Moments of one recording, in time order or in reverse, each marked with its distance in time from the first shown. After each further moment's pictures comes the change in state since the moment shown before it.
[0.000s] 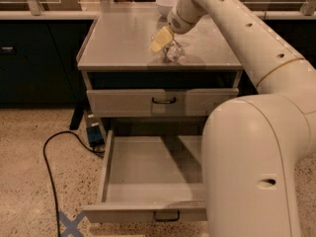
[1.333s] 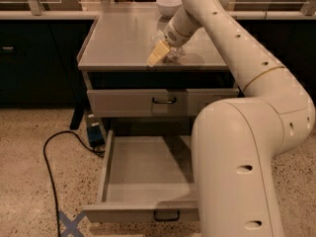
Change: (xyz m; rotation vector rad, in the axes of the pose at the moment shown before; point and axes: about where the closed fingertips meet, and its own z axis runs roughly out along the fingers) arm 0.025 0.022 0.048 -0.128 0.053 0.036
